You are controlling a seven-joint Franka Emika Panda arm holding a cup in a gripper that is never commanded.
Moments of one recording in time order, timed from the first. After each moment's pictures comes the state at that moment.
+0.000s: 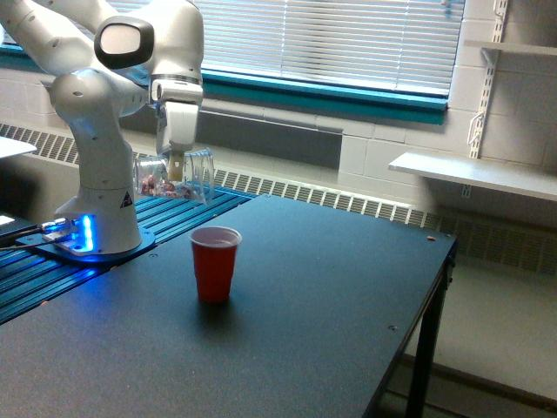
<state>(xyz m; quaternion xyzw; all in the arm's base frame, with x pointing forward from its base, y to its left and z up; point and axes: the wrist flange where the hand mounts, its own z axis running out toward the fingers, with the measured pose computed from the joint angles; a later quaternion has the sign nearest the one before) 0.274 -0.122 0.346 0.99 0.00 0.08 0.13</state>
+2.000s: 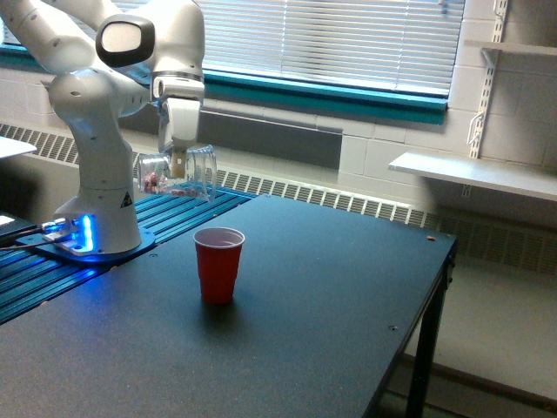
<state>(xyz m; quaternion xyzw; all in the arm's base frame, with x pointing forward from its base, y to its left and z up) 0.274 -0.122 0.346 0.99 0.00 0.08 0.13</state>
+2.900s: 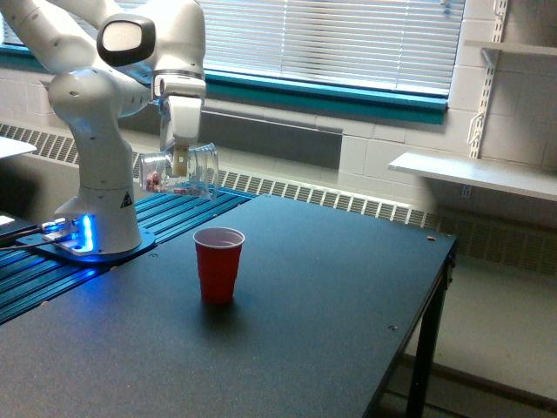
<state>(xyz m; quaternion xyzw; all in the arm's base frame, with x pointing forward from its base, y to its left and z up) 0.274 -0.122 0.346 0.99 0.00 0.08 0.13</state>
